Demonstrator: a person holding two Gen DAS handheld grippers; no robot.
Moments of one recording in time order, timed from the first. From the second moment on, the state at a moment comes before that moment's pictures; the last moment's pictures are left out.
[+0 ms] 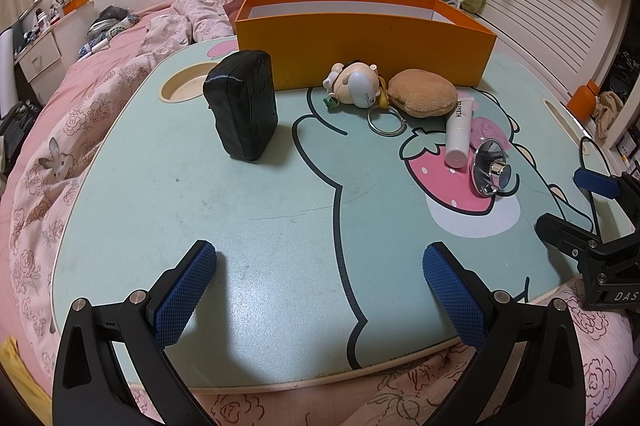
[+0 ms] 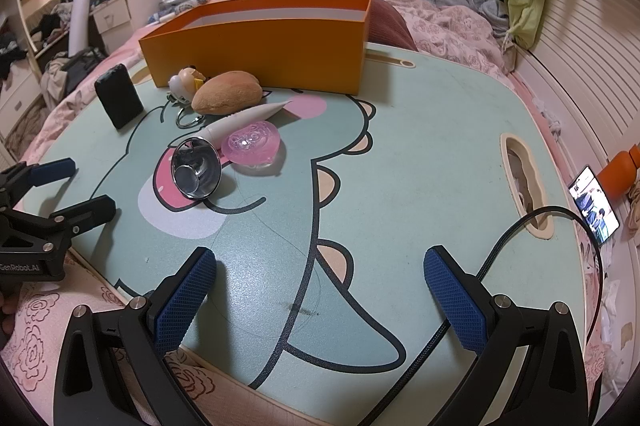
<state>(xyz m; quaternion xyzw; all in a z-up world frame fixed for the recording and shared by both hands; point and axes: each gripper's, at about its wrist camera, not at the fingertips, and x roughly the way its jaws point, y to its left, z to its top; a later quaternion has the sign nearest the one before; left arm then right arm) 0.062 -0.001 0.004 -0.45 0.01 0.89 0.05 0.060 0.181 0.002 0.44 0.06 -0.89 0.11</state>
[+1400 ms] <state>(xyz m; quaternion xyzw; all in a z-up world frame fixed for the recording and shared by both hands) 0.031 0.072 0.042 -0.44 0.00 0.87 0.21 0.064 0.223 0.007 0.42 -0.02 -0.91 0.04</state>
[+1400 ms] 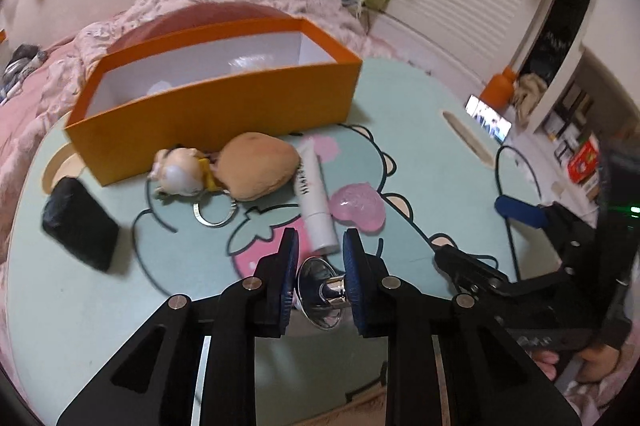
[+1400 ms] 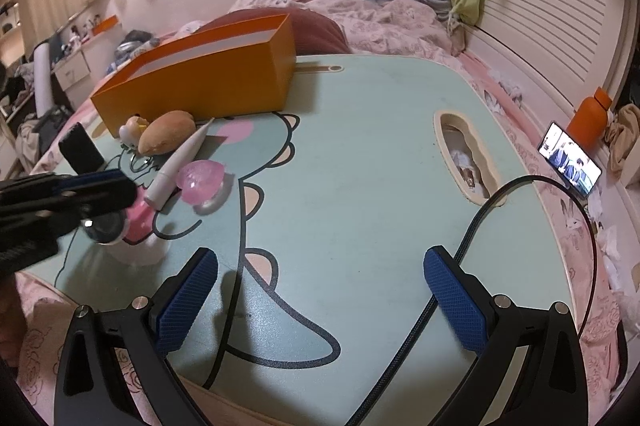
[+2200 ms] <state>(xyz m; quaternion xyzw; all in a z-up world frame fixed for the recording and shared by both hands) 0.078 0.014 0.064 -0.39 -0.06 0.90 0.19 0.035 0.188 0.023 0.41 -0.01 -0.90 0.15</state>
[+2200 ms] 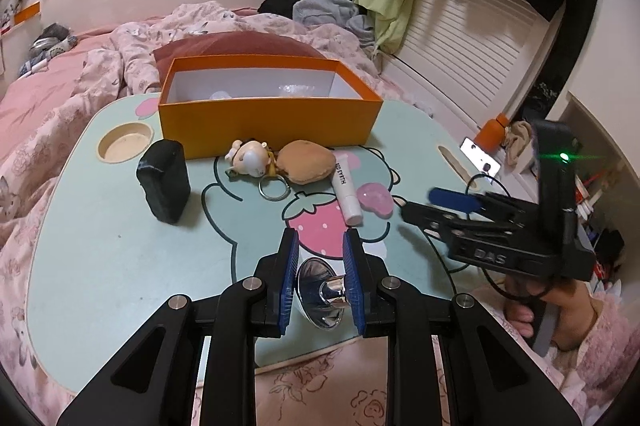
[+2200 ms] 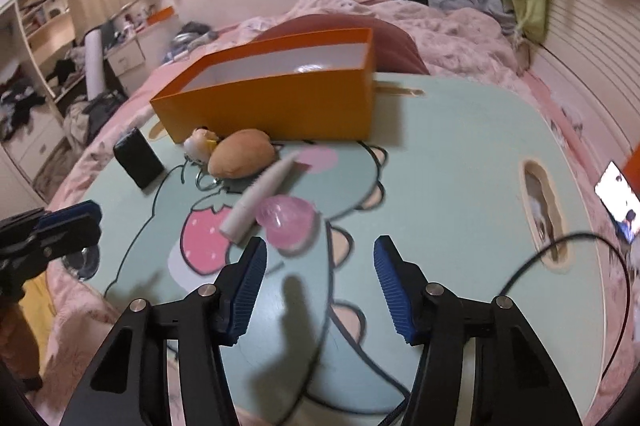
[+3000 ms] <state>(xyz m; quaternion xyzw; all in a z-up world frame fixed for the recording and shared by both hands) 0.061 0.013 0.099 -0.35 -0.05 0.91 0.21 -0.006 0.166 0.065 0.38 0.02 -0.91 0.18</state>
